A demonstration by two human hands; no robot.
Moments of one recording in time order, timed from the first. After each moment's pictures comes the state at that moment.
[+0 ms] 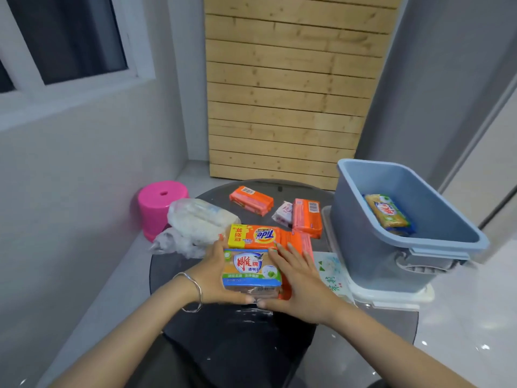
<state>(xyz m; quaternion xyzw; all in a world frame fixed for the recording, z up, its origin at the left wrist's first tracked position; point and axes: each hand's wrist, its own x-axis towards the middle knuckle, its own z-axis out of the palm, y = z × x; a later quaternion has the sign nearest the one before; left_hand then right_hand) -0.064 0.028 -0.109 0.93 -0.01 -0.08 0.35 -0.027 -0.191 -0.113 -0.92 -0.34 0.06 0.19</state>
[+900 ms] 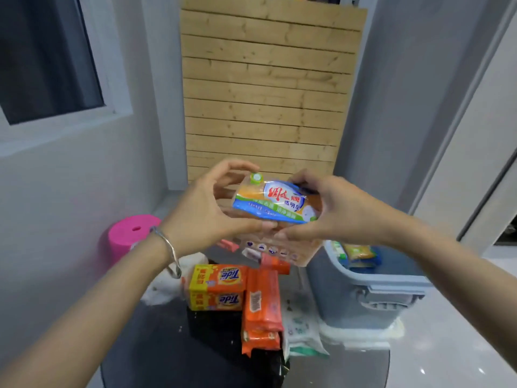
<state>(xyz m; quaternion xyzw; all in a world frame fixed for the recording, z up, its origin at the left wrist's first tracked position) -0.039 -0.038 0.073 0.81 -0.16 0.20 0.52 0.007 -0.245 0.105 -0.88 -0.35 -0.02 0.30</state>
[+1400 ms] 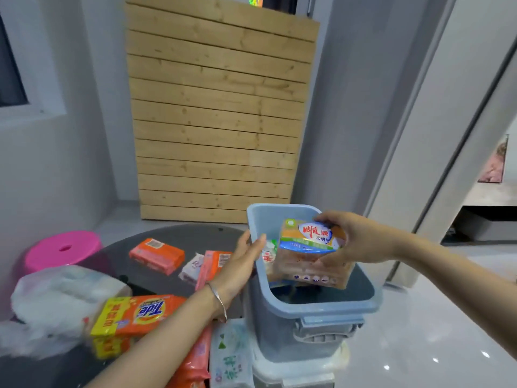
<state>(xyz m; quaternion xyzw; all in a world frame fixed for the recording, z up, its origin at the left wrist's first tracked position) 0.080 -0.179 -0.038 0.69 -0.03 -0.02 0.72 0.101 -0.391 0.070 -0.95 -0.23 0.07 0.20</state>
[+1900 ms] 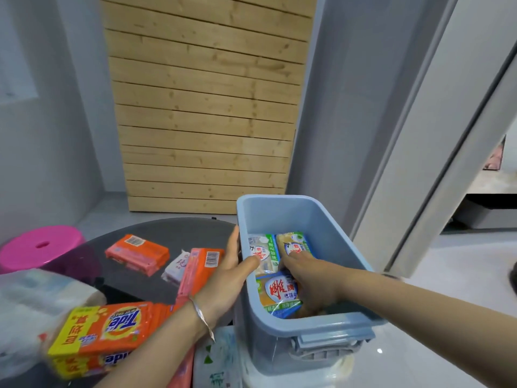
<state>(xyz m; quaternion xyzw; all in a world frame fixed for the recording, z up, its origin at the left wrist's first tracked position) 0.094 -0.184 -0.058 0.67 -0.06 -0.02 0.74 0.135 -0.358 -0.030 -0.94 -0.29 0.15 0.00</state>
